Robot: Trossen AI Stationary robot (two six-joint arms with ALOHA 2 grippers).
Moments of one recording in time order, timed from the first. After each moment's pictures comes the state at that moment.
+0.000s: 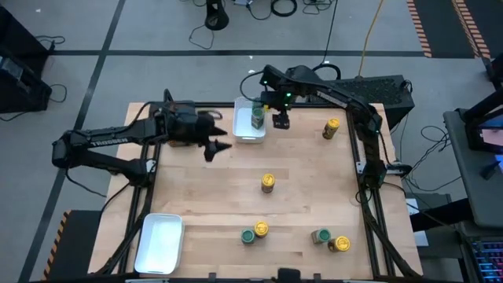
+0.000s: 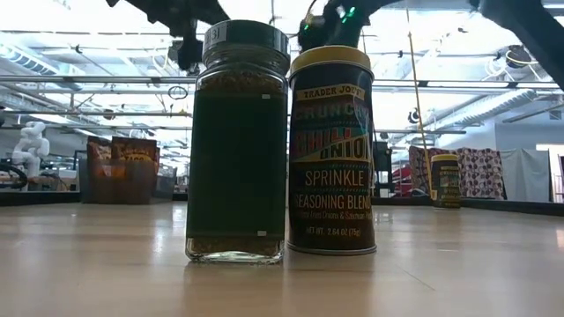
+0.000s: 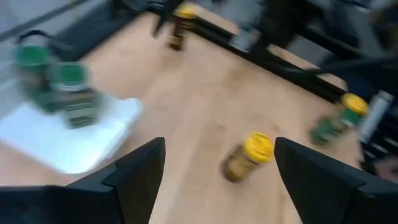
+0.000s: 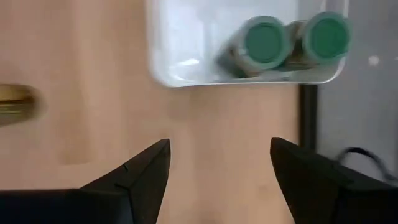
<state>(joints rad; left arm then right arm) 0.24 1.11 0.96 -0.33 0.12 -0.31 -0.52 2.01 2.08 -1.35 -0.08 -0.43</state>
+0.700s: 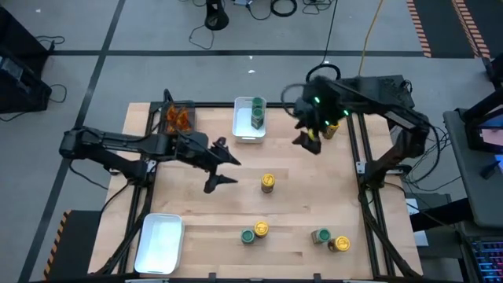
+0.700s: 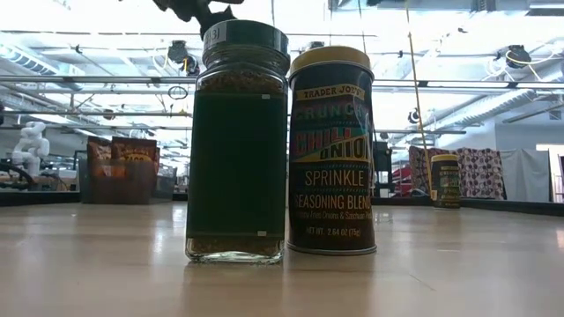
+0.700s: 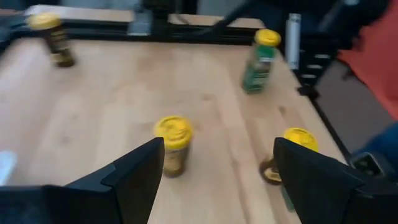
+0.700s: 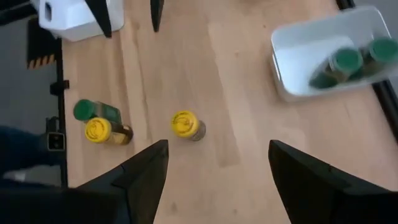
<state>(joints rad) -0.01 1.24 0.96 -0.20 0.20 -0.03 -0.19 1.57 2.08 -1.48 -0.15 0.16</state>
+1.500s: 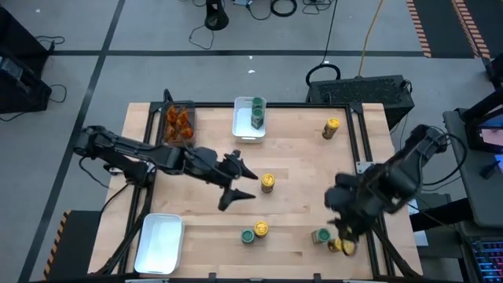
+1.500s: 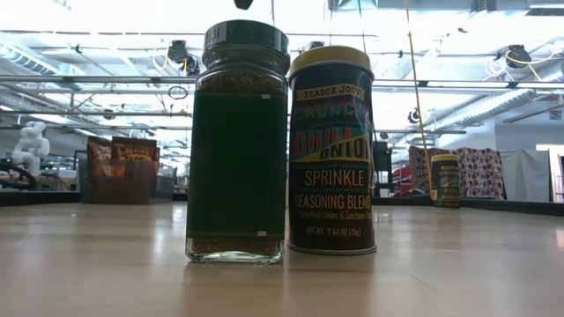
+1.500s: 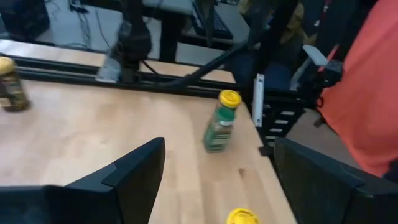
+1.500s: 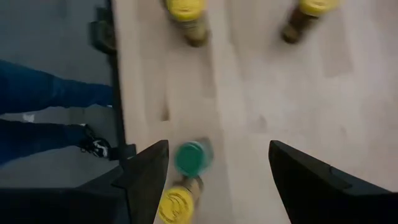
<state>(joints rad) -0.20 1.42 1.15 -0.04 0.05 -0.23 0.74 1.38 1.56 -1.32 0.21 0.88</state>
